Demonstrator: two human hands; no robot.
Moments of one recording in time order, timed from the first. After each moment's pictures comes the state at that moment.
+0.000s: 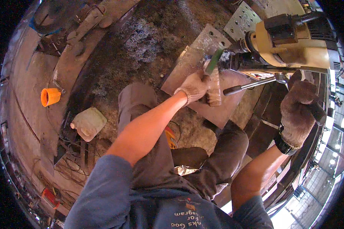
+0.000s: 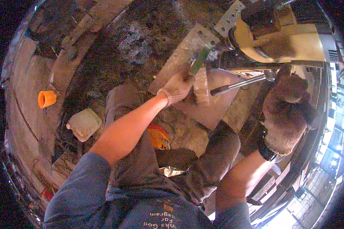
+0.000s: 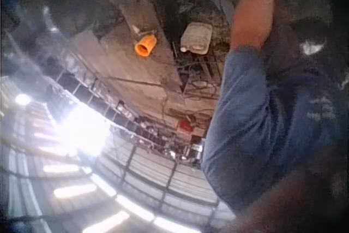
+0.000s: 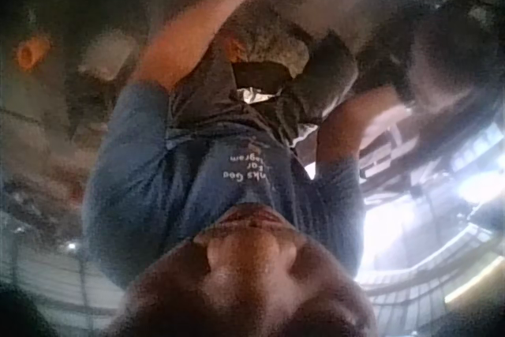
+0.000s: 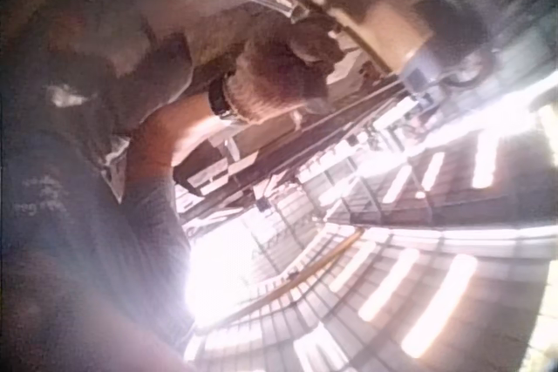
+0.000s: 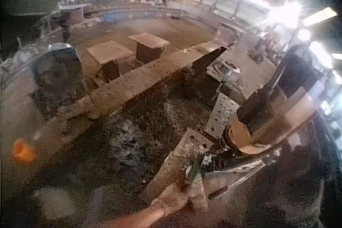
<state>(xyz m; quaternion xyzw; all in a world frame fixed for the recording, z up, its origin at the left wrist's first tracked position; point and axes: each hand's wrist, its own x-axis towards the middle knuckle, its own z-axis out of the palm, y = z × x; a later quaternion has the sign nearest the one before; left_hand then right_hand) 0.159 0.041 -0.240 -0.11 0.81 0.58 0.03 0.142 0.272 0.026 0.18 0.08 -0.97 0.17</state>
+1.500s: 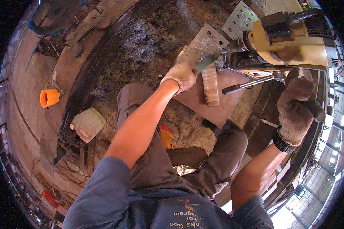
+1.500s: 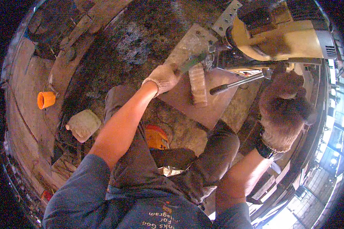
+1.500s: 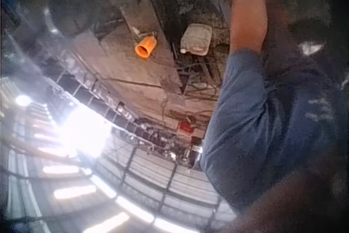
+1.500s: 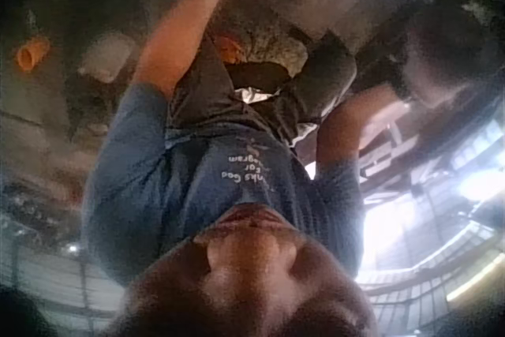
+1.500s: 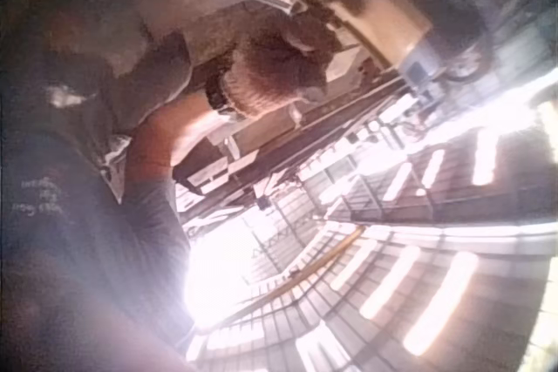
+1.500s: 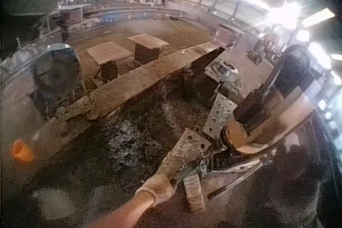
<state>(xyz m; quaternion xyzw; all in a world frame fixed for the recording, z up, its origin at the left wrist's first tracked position) 0.140 0.011 -0.243 -0.03 0.88 0.43 0.17 0.143 0.275 0.020 0.13 0.13 -0.97 0.14</state>
